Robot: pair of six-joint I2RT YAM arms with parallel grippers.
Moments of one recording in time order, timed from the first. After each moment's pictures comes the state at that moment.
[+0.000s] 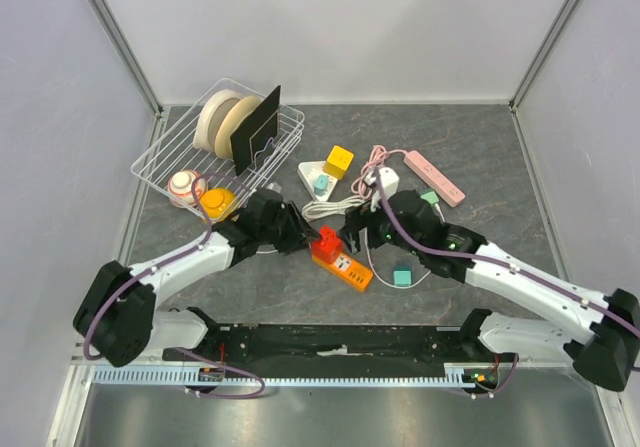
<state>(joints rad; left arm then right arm) -0.63 1.25 0.63 -0.16 0.17 -1.09 0.91 1.11 0.86 -0.25 0.09 0.35</state>
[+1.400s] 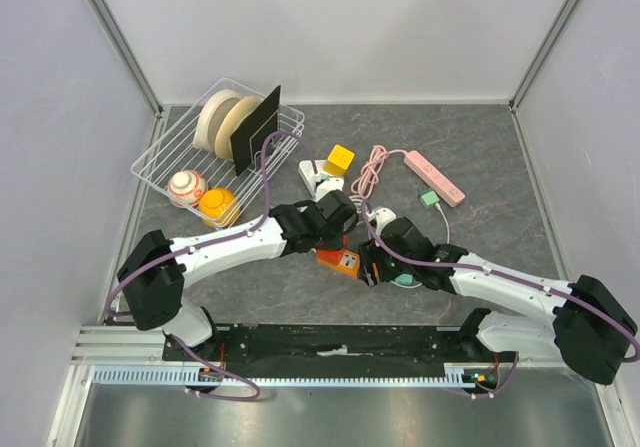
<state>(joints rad) -1.00 1.56 1.11 -0.53 -0.28 -0.78 0.84 1.15 0.55 -0.22 -0.03 0.39</state>
